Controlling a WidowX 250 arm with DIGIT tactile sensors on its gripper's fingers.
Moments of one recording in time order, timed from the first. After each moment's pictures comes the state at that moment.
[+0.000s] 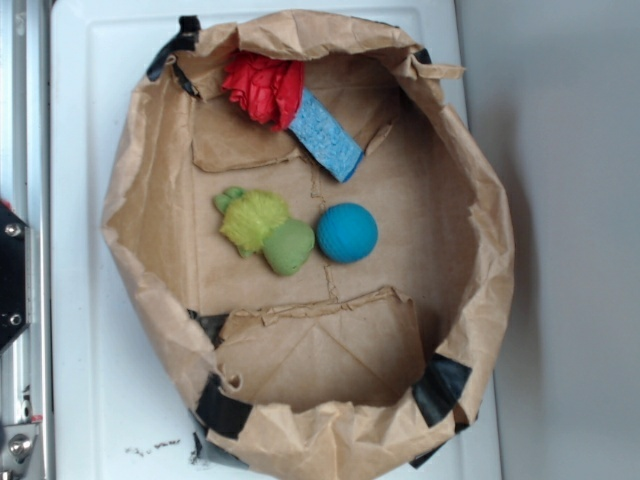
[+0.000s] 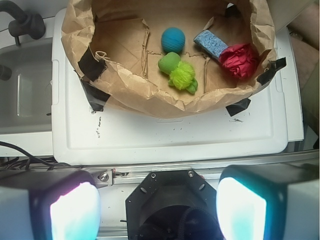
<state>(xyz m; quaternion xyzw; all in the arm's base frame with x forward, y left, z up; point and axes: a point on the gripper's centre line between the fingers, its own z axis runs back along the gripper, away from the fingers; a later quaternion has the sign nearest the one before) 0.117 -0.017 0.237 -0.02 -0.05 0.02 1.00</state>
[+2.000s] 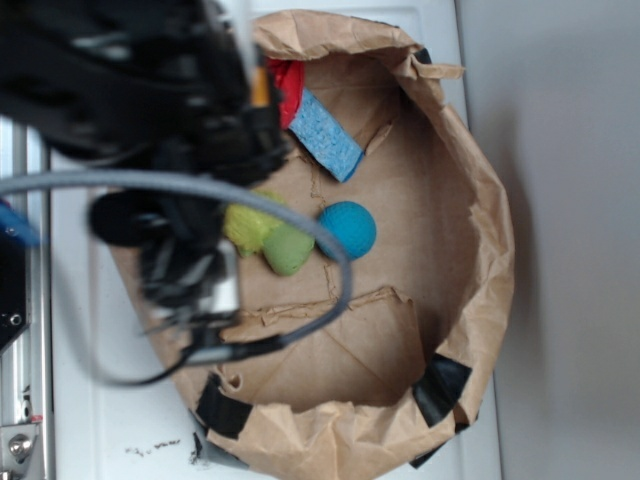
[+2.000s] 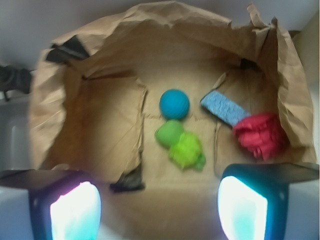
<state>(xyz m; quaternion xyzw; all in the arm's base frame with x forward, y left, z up) 0.226 0.015 0.176 -0.05 -0.09 0.02 0.99</state>
